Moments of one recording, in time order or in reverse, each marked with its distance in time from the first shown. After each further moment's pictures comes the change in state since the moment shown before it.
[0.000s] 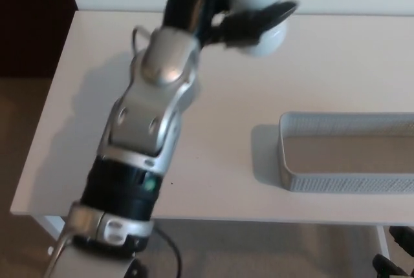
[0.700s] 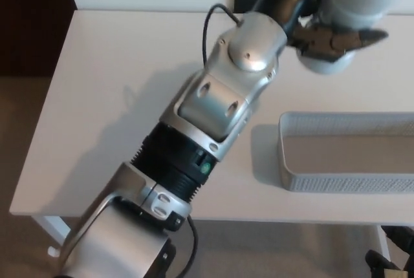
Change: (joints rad) left_arm -0.137 -0.045 -0.259 0.222 0.029 0.046 0.008; right_arm -0.026 -0.004 0.024 0.026 -0.004 -0.008 0.014
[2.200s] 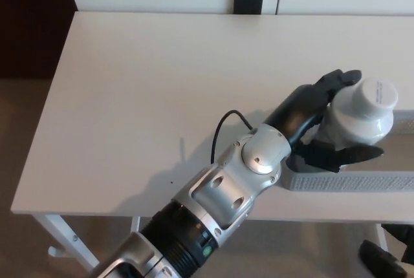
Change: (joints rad) left_arm 0.268 -0.001 -0.221 -0.002 -0.008 -0.067 -0.013; right_arm -0.044 -0.087 0.054 0.061 -0.004 -0.028 0.104
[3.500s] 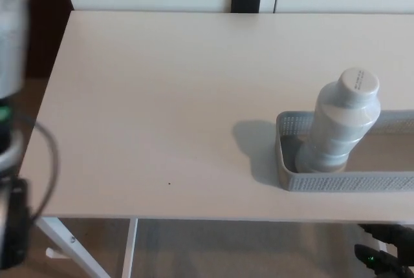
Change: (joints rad) left_arm -0.288 0.598 0.723 -0.687 -0.212 0.249 -0.411; right_arm -0.007 -0.174 0.206 0.078 -0.157 -0.219 0.170
